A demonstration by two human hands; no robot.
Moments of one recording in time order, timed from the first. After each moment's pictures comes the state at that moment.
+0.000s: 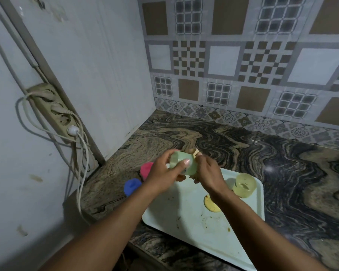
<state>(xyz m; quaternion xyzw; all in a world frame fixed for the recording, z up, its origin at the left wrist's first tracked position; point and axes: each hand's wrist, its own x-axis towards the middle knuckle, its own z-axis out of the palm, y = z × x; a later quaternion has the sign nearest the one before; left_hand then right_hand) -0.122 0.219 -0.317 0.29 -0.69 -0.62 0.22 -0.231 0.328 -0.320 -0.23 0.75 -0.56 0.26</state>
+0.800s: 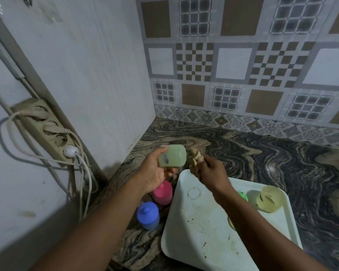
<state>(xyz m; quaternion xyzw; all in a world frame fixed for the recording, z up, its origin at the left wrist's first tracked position) -0.133 0.091 -0.307 0.32 -0.49 -0.80 0.10 -0.238 0.241 -0.334 -0.23 0.75 -0.58 0.20</state>
